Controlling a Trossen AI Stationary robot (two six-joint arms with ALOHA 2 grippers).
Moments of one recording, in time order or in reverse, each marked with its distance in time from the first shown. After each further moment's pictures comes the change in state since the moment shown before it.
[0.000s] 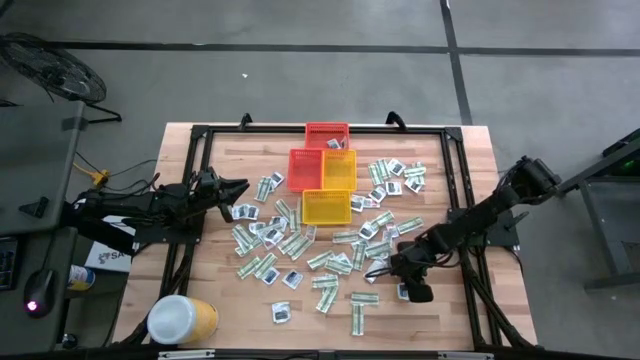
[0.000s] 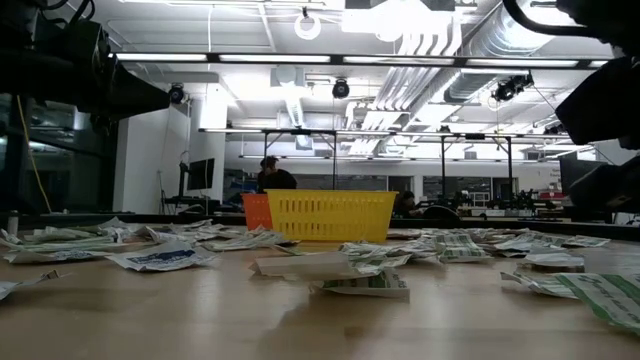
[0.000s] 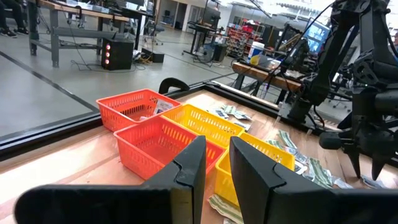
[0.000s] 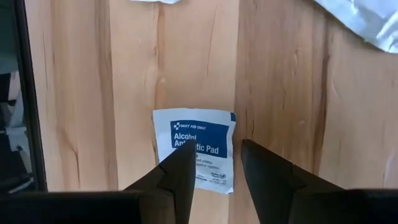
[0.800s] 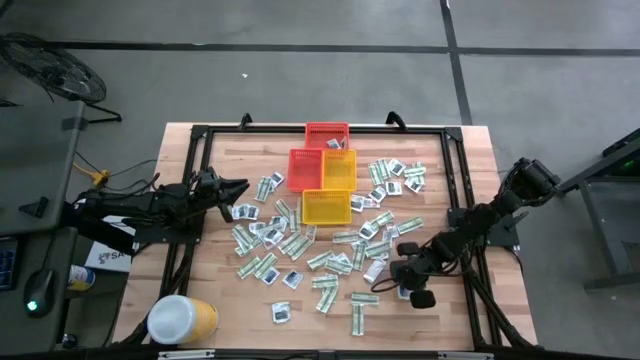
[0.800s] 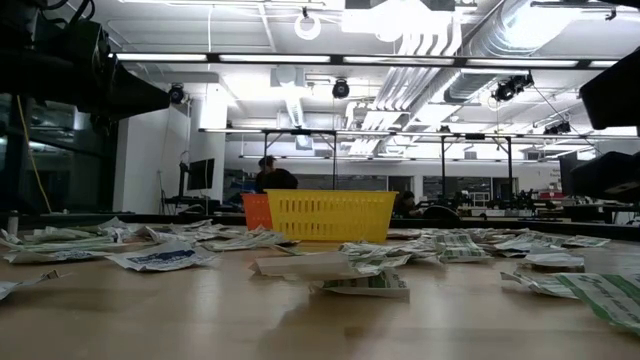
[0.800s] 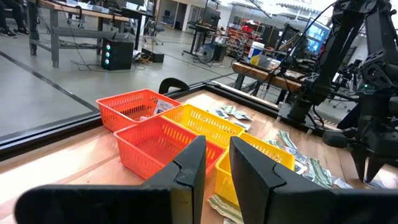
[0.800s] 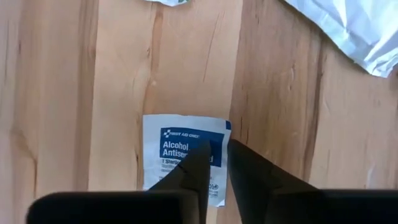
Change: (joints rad) left arm 0.000 0.000 0.000 0.000 0.000 0.000; right arm 0.102 0.041 0.004 -0.042 0.200 -0.046
